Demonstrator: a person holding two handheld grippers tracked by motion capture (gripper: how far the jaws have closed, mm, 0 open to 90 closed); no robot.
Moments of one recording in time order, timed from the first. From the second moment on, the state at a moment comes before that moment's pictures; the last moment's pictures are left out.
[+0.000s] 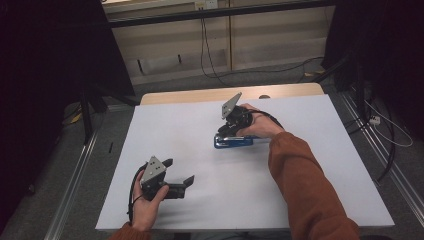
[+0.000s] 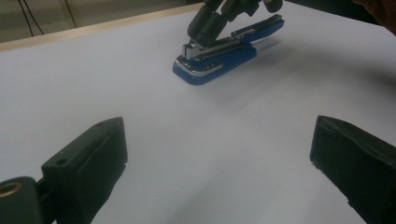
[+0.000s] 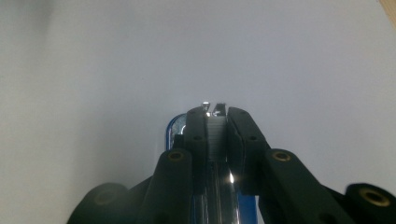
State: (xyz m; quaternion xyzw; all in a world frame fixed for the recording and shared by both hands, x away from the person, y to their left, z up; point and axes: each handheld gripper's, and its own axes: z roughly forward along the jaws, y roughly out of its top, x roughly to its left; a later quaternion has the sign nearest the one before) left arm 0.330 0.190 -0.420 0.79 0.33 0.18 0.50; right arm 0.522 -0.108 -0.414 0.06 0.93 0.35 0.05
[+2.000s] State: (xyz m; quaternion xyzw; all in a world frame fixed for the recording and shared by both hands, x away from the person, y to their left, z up) left arm 0.330 0.190 -0.421 0.79 0.33 0.17 0.49; right arm 0.521 -0.112 -0.420 0.15 0.91 0.37 0.06
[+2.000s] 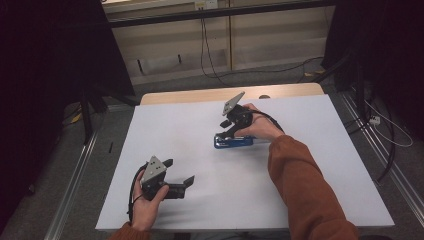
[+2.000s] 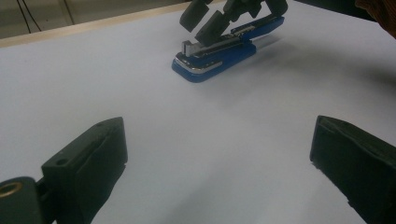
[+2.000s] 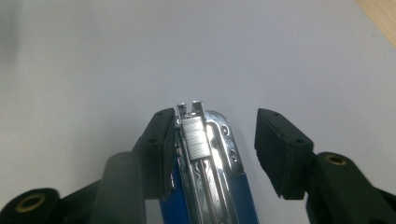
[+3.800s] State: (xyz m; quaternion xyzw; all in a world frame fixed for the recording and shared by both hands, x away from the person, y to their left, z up) left arm 0.336 0.198 -0.426 0.77 0.37 0.16 0.49; right arm 0.456 -0.178 -0.416 0.42 0.76 0.45 0.22
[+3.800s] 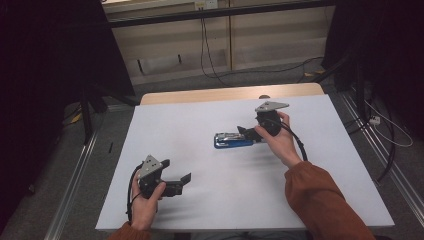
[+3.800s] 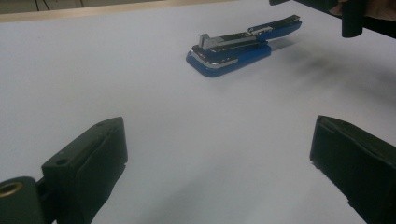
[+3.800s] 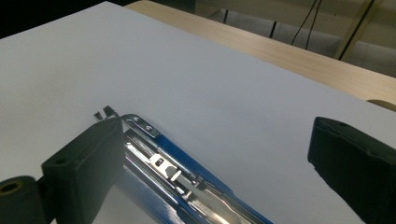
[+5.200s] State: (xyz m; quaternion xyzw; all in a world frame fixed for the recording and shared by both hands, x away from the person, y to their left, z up) left arm 0.335 0.201 -0.421 0.77 0.36 0.19 0.50; right arm 0.387 -0.240 -0.431 0.48 0.70 0.45 0.28
